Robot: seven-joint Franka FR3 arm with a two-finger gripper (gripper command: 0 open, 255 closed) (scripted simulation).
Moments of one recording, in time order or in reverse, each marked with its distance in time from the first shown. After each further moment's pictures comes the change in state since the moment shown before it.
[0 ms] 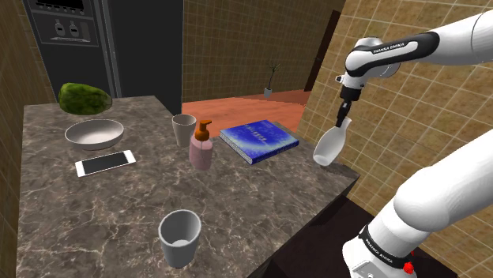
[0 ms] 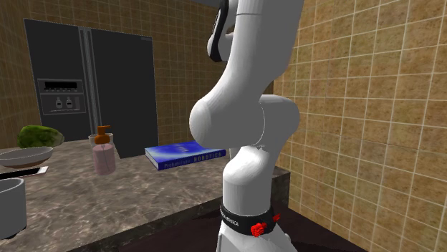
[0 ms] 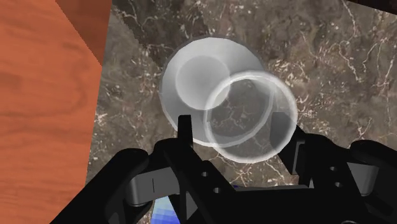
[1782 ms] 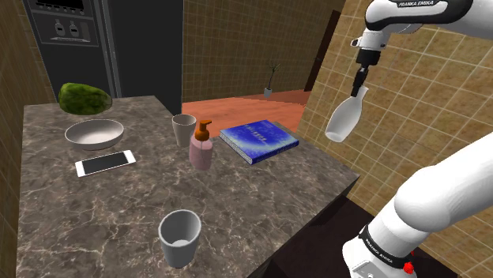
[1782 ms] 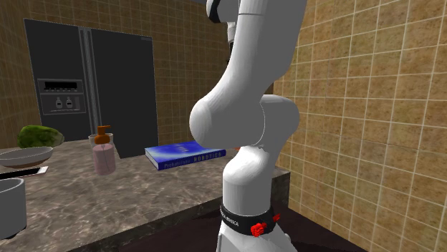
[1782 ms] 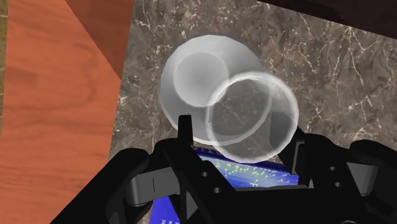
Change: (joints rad) arm 0.012 -0.027 0.036 0.342 0.016 -0.367 -0.024
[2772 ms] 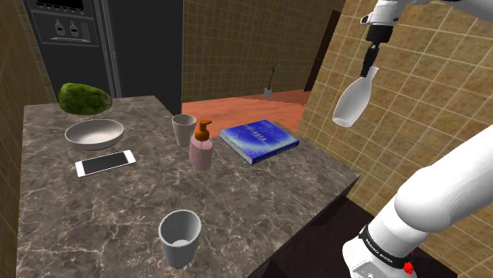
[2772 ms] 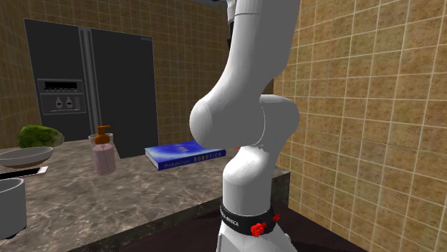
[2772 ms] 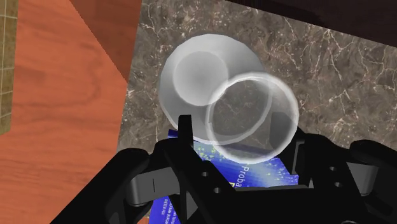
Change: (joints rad) arm 0.008 0.064 0.002 0.266 0.023 -0.204 -0.033
